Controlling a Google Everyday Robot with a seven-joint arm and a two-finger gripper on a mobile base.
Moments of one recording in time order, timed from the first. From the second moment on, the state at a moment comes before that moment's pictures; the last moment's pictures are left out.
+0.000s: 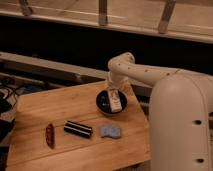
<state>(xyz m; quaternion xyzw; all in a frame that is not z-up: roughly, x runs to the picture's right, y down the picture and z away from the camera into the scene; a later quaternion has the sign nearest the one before) 0.041 -0.005 0.898 -0.22 0.07 0.64 0.73</state>
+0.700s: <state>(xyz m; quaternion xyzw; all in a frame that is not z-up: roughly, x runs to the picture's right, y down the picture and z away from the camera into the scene) 0.041 -0.002 0.898 -0.22 0.08 0.64 0.73</state>
